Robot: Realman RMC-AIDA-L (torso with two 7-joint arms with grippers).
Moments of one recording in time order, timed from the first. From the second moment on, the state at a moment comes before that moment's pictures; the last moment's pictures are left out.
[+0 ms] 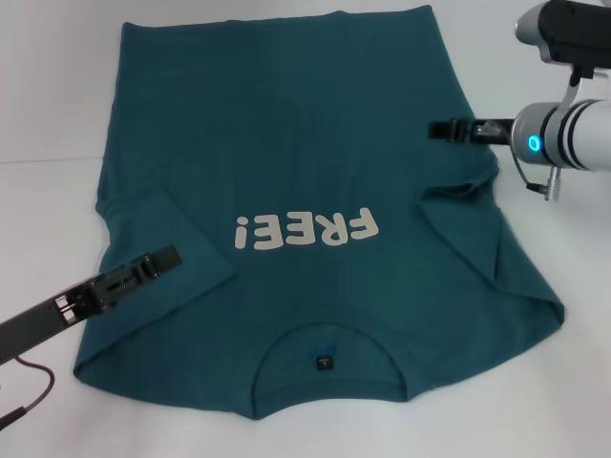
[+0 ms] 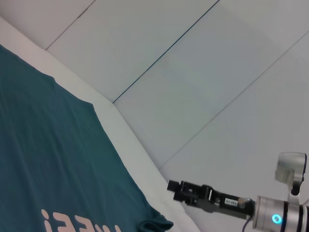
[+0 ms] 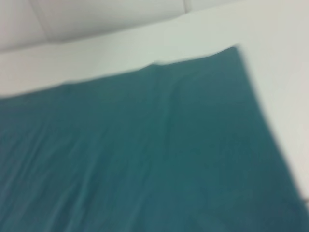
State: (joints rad) left arm -0.38 -2.15 0.58 0.64 1.77 1.51 -1.82; right arm 0.94 2.05 -0.81 -0.43 -2.47 -0.44 2.49
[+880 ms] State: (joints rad) left arm -0.38 -2.15 0.58 0.64 1.76 1.51 -1.83; right arm 0.85 1.93 -0.81 -0.60 -2.61 -1.09 2.66
